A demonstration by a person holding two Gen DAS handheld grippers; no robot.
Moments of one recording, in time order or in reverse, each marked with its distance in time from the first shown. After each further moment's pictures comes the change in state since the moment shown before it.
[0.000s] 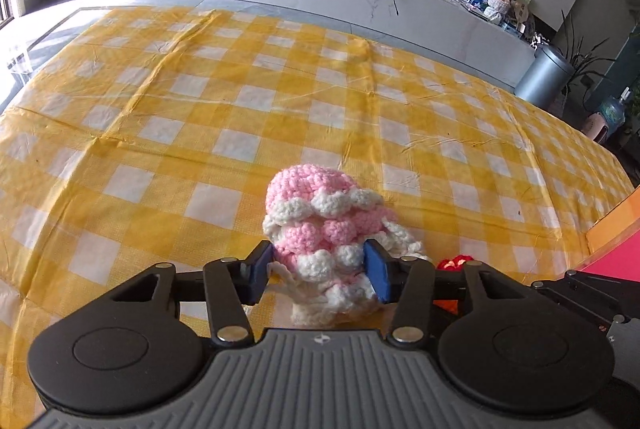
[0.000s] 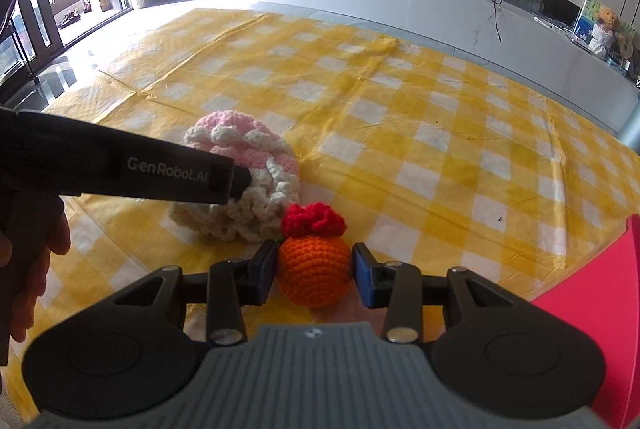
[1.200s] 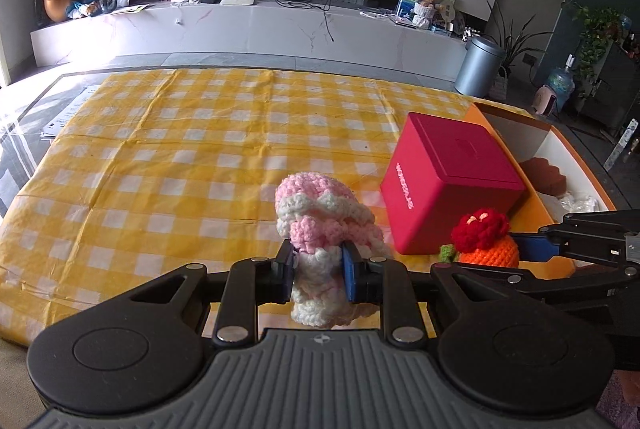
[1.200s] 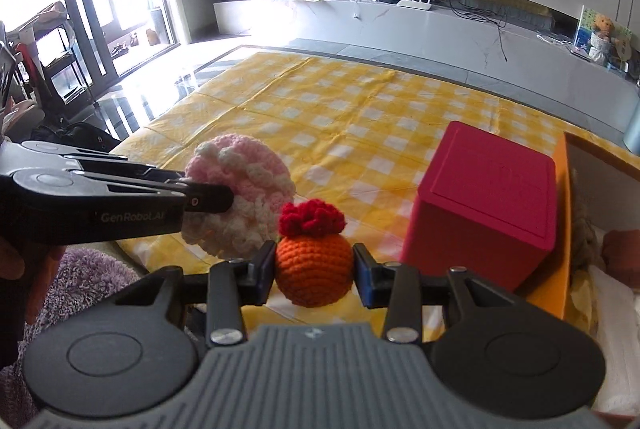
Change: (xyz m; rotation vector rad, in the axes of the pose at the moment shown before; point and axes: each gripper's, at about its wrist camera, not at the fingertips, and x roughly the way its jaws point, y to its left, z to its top) left arm -0.186 -0.093 -0.108 0.171 -0.108 -0.065; right arm -0.225 -0.021 -0.105 0.032 -0.109 0.123
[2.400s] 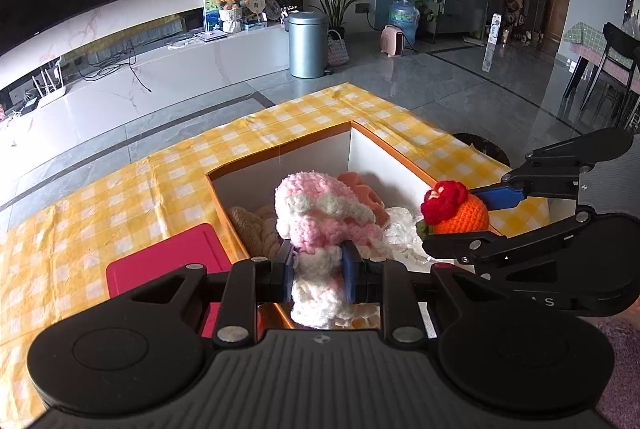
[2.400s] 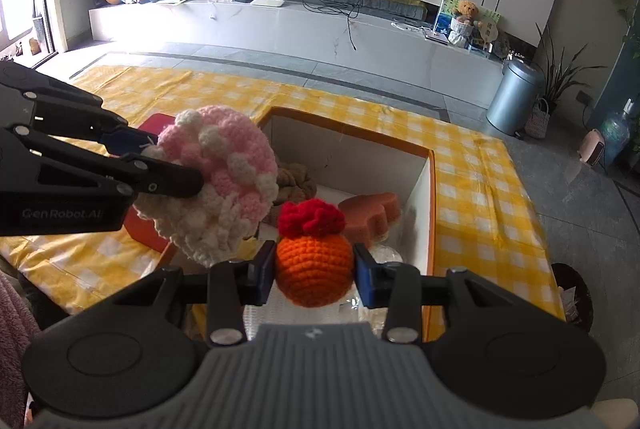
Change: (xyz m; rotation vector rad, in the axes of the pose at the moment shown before) left arm 0.083 -0.229 0.065 0.475 0.002 -0.281; right arm -0.099 -0.201 -0.019 0.069 0.020 -0.357
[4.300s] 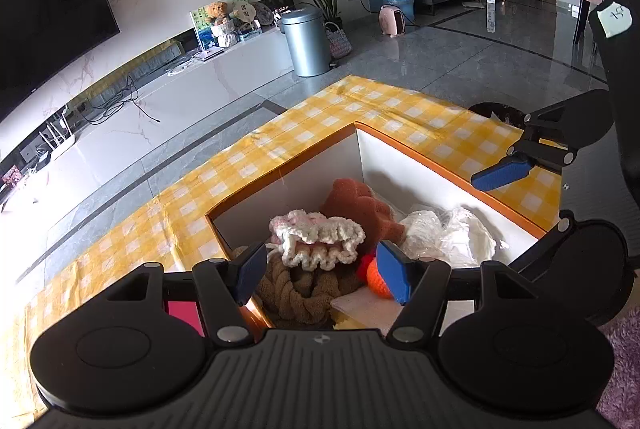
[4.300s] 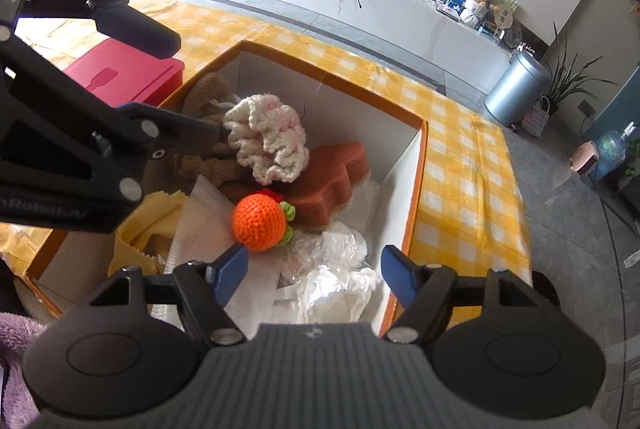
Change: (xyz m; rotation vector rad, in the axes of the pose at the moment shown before) left arm 0.020 -0.029 0.017 0.185 0.013 0.101; right arm 0.053 -0.013 0.000 -0.150 0.134 -0.061
